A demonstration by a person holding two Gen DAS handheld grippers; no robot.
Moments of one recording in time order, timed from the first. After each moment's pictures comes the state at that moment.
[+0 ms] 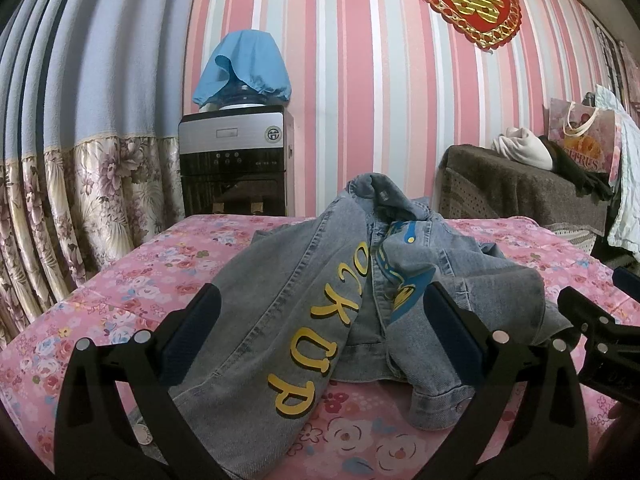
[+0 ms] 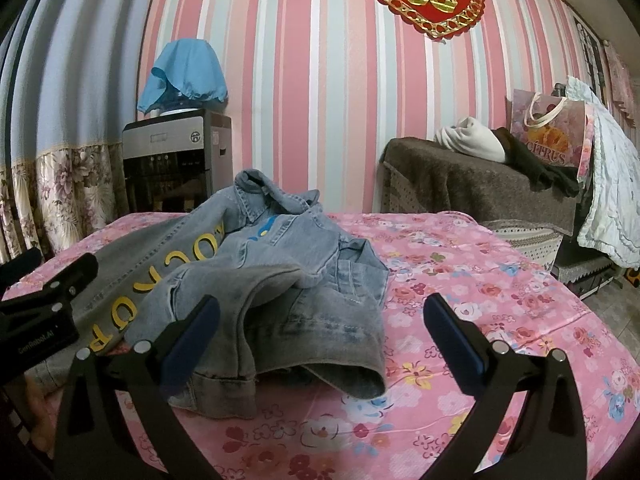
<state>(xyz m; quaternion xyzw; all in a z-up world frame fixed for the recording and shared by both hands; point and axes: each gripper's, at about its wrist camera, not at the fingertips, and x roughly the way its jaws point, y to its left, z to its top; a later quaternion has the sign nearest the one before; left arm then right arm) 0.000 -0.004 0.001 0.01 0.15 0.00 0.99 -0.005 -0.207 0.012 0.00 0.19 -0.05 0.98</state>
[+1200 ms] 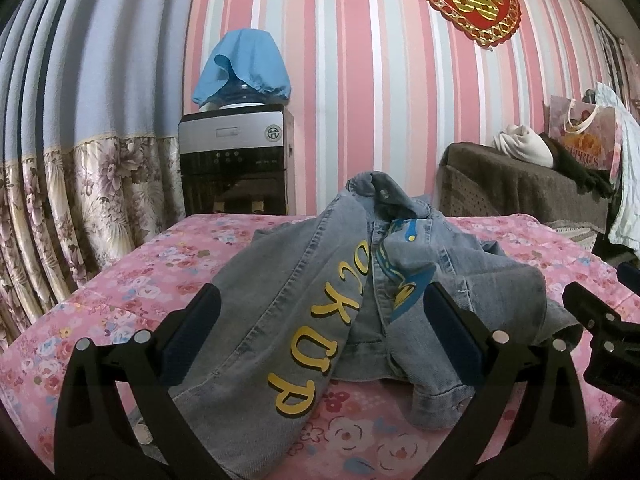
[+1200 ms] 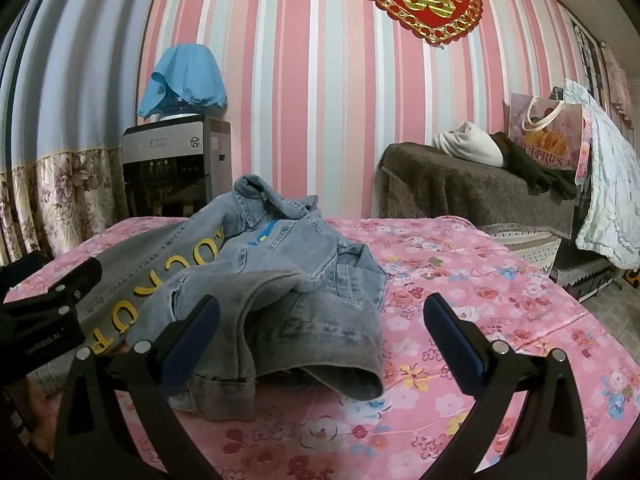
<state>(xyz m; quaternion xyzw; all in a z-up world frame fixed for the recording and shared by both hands) -0.001 -0.004 0.001 0.01 0.15 0.00 0.99 -0.005 -0.208 0.017 0.00 0.18 -0.05 0.98</state>
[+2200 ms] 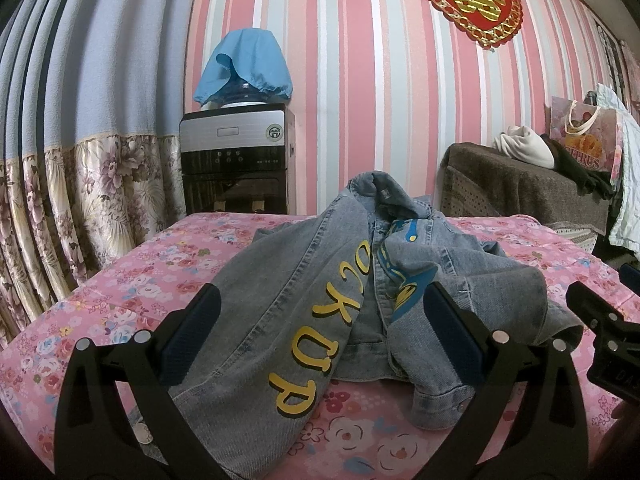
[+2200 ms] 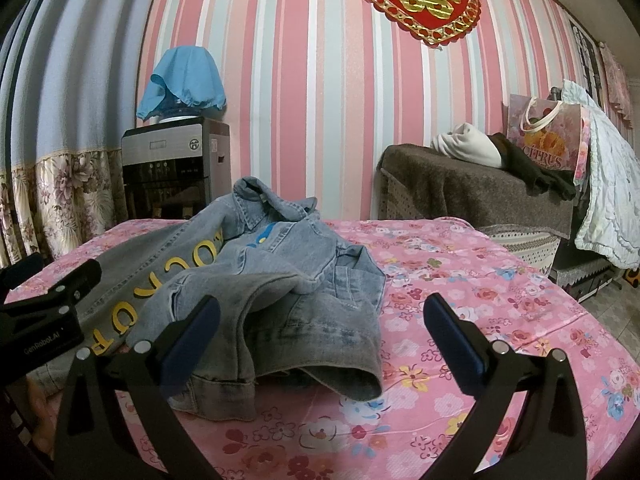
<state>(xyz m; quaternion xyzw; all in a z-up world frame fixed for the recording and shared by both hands) 0.000 -0.004 0.000 0.01 0.16 0.00 0.99 -0.007 -0.208 0.015 0.00 0.17 -0.05 0.98</state>
